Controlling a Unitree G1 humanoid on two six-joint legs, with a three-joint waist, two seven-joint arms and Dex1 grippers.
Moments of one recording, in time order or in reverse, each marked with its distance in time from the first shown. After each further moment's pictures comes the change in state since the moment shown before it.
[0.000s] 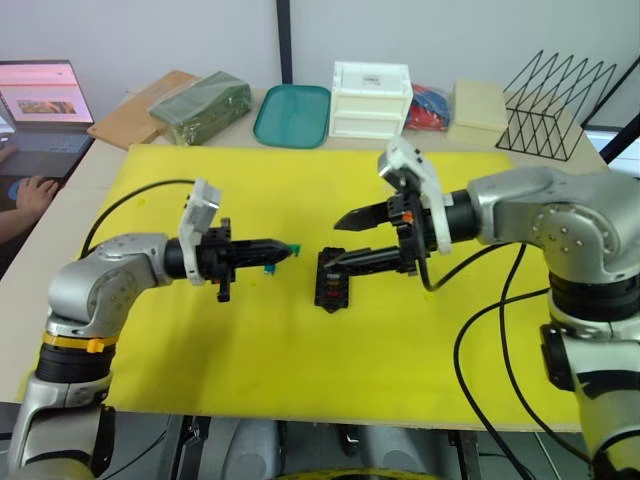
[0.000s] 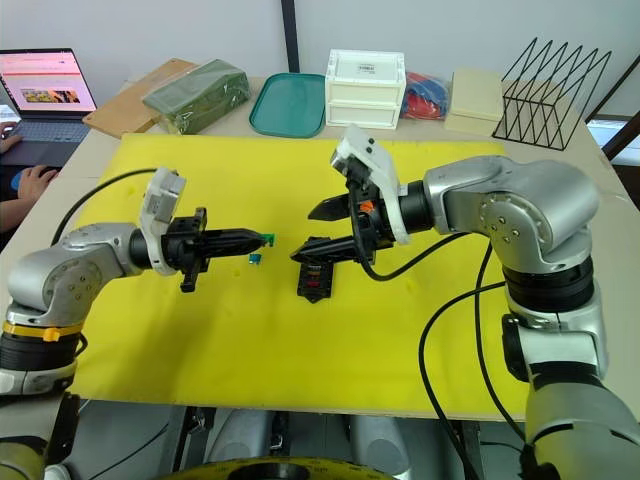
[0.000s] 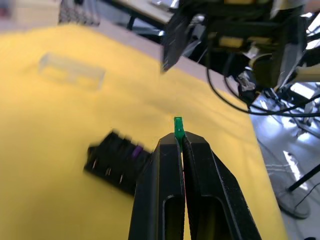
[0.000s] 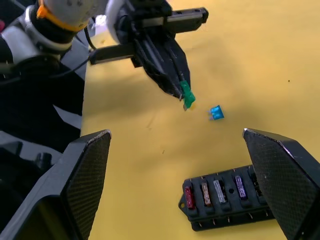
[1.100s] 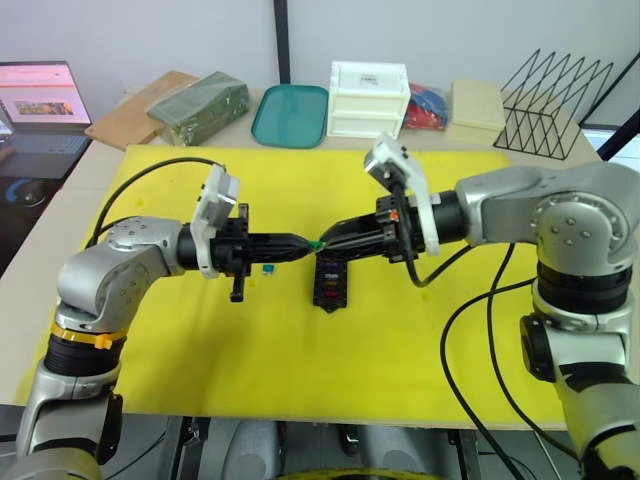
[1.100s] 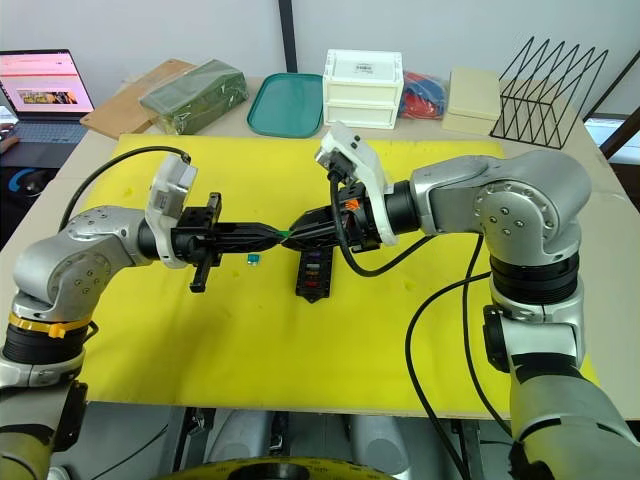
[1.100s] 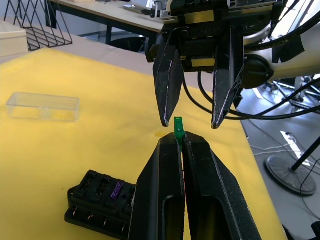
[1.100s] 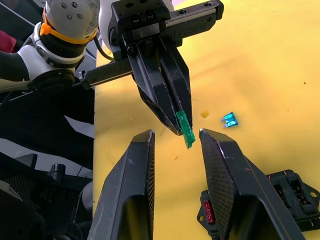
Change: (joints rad) left arm -0.018 -0.003 -0.039 -0.038 0.001 -0.018 -0.003; right arm -0.020 0.036 -0.026 -0.003 0.104 0.063 -0.117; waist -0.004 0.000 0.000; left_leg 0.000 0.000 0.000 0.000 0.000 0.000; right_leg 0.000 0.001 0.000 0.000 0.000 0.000
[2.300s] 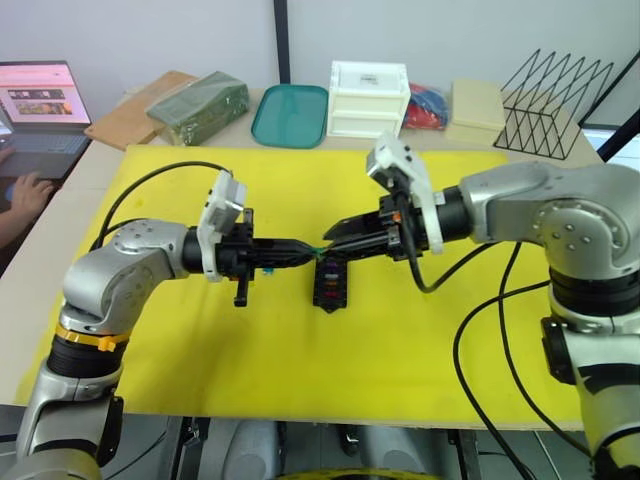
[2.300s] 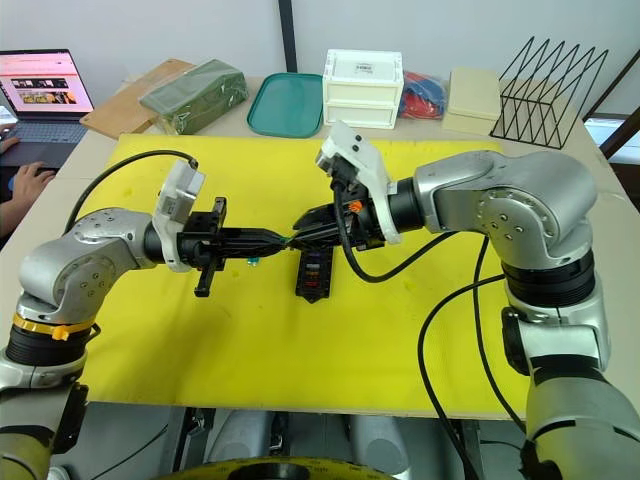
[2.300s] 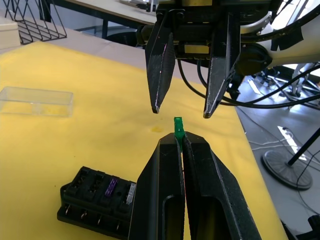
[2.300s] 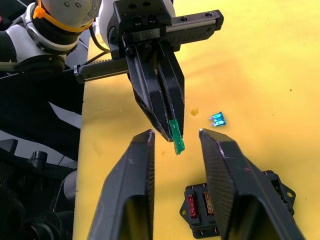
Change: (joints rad) left arm 0.006 0.000 -0.027 -0.010 0.012 -0.008 0.001; right arm 0.001 -0.100 0.082 -0.024 -0.022 -0.138 0.053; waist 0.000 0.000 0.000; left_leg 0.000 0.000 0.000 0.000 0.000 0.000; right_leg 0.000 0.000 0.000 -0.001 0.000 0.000
